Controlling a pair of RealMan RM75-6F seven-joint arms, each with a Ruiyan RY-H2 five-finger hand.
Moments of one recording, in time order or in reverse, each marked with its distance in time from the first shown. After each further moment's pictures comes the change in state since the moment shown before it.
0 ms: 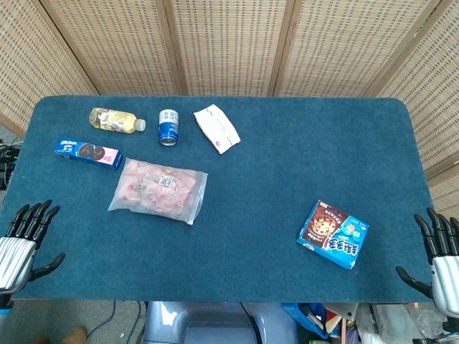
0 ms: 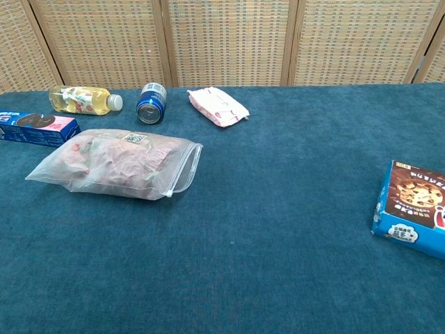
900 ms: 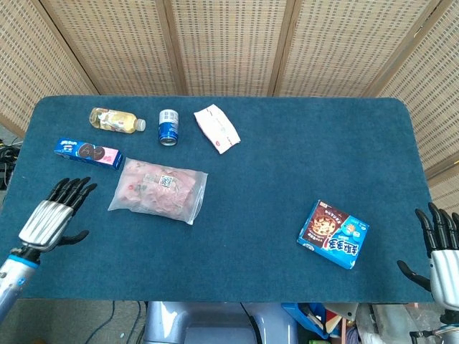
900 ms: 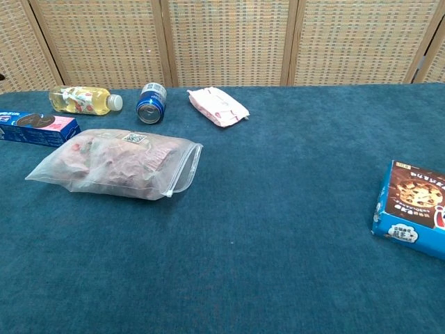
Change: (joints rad) left arm -0.283 0.055 -0.105 0.002 -0.125 -0.437 -0.003; right arm 0.020 -0.023 0.029 -0.003 0.050 -0.027 -0.074
